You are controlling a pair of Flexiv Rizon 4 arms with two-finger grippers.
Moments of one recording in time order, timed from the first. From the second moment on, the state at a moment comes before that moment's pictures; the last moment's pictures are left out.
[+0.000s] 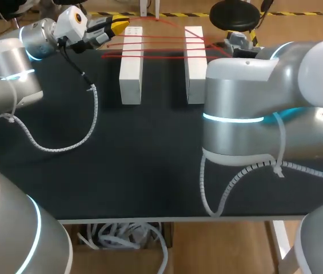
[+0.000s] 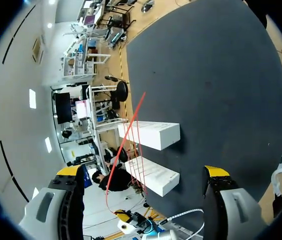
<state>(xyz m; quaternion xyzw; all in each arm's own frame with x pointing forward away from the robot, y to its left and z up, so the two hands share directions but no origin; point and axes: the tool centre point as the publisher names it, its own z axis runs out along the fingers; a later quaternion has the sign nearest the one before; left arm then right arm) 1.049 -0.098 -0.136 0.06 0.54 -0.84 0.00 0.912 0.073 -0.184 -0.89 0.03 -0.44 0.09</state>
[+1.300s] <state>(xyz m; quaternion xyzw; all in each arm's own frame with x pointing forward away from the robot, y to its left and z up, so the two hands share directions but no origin) 1.049 -0.098 -0.136 0.06 0.54 -0.84 0.00 0.957 0.086 -0.169 -0.78 0.17 -0.59 0.16</state>
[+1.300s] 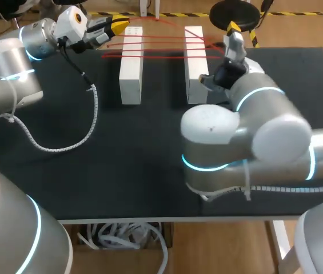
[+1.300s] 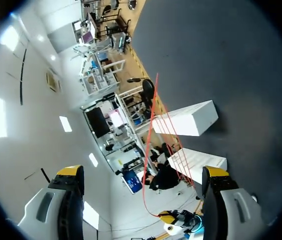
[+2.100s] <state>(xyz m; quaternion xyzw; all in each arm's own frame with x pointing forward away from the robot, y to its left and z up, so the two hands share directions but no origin) 1.049 -0.098 -0.136 0.06 0.54 -0.84 0.00 1.016 0.099 -0.155 -0.74 0.23 -0.62 0.13</state>
